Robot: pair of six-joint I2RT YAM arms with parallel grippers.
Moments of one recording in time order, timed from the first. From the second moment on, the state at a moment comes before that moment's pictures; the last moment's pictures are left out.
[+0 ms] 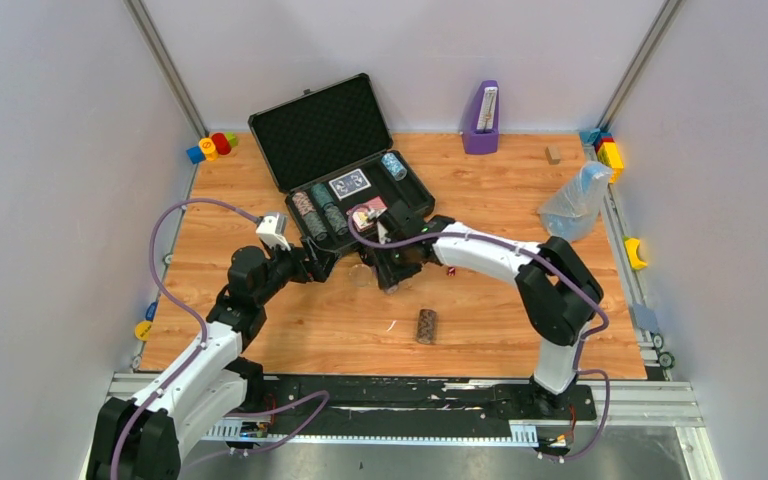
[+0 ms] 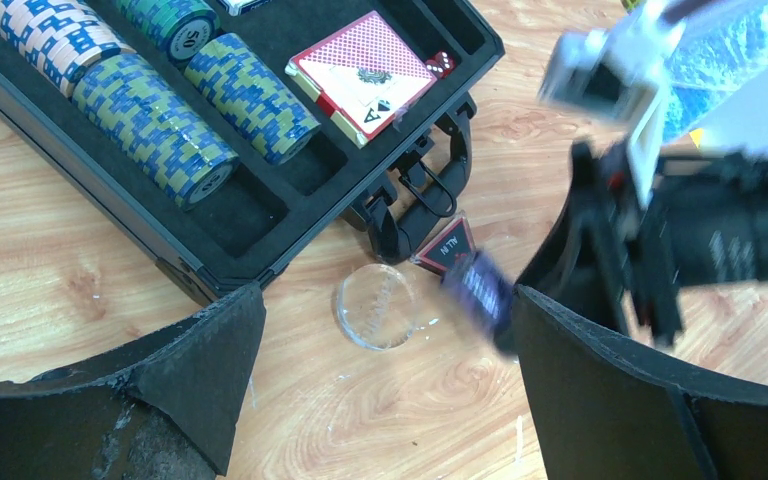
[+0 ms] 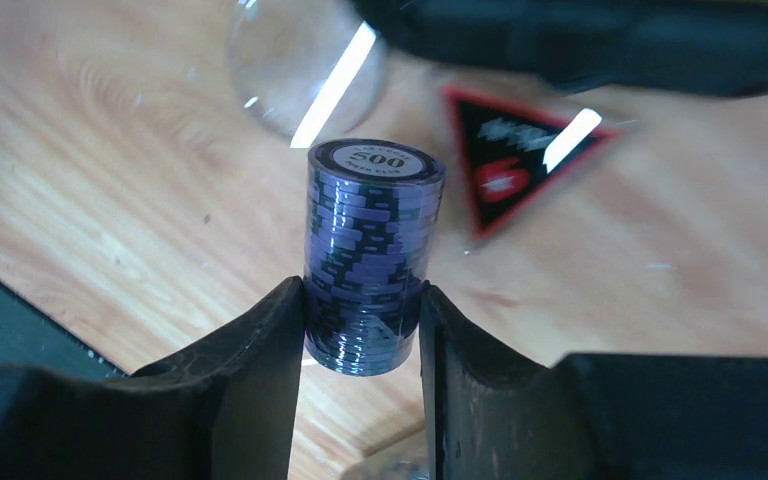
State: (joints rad) left arm -0.29 0.82 0.31 0.28 0.26 -0.45; right arm 0.85 1.85 1.28 -0.52 -0.15 0.31
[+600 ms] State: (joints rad) left arm -0.29 0.82 0.31 0.27 0.26 -0.45; right arm 0.56 1.96 1.73 -0.48 0.11 0.05
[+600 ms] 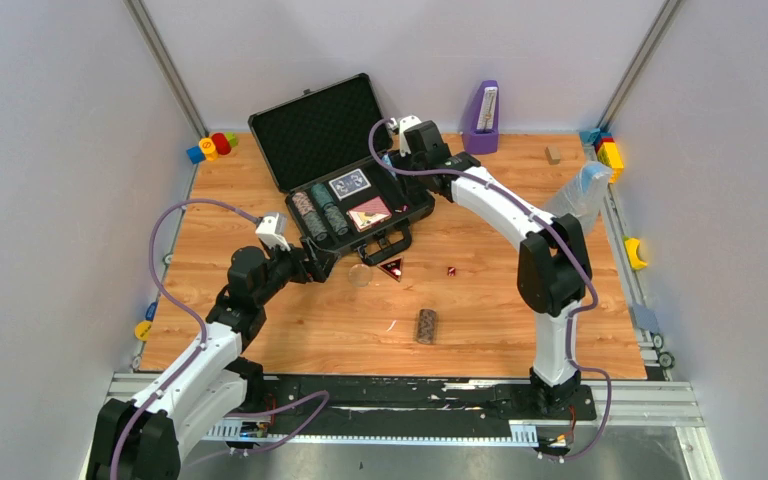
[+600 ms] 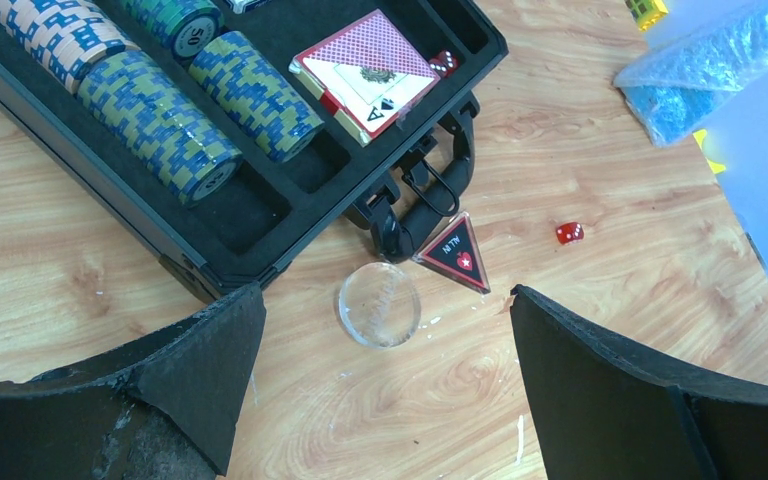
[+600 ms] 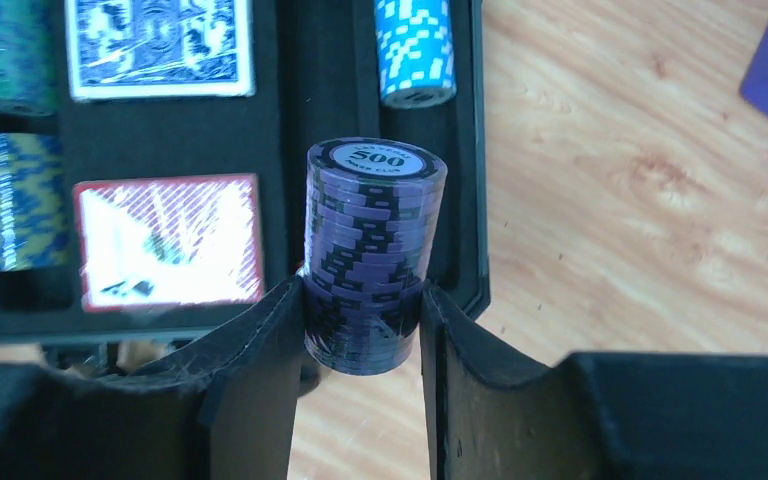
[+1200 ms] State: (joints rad) left arm -0.29 0.81 0.31 0.25 0.24 -0.45; right arm 0.53 2.22 1.86 -0.45 0.16 -0.14
